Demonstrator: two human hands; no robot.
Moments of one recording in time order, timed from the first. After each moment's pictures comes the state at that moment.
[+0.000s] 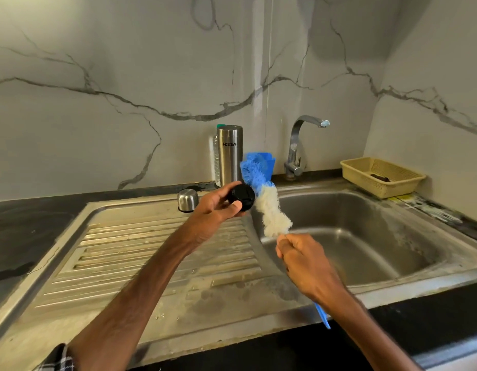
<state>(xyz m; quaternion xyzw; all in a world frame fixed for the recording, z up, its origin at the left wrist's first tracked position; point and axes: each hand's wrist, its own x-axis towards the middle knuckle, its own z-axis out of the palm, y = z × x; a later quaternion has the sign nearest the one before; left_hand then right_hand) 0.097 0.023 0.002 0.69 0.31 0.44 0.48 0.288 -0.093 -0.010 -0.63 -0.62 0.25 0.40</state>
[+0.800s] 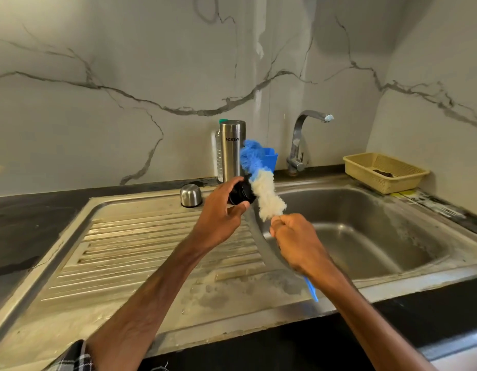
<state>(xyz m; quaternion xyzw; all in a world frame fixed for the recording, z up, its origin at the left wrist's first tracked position) 0.109 0.024 -0.010 0.77 0.40 0.46 0.17 0.272 -0.069 0.005 -0.65 -0.61 0.24 0.39</state>
